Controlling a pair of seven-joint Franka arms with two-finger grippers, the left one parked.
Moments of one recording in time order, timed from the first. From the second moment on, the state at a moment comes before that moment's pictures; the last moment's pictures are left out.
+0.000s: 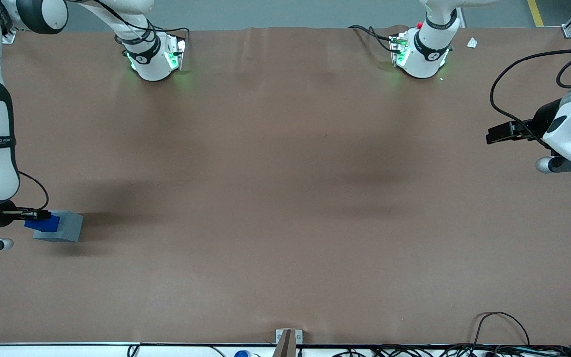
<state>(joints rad) -0.20 0.67 -0.15 -1.41 0.03 1.89 -0.28</state>
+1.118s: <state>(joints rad) -0.19 0.69 -0.14 -1.38 0.03 1.89 -0.28</state>
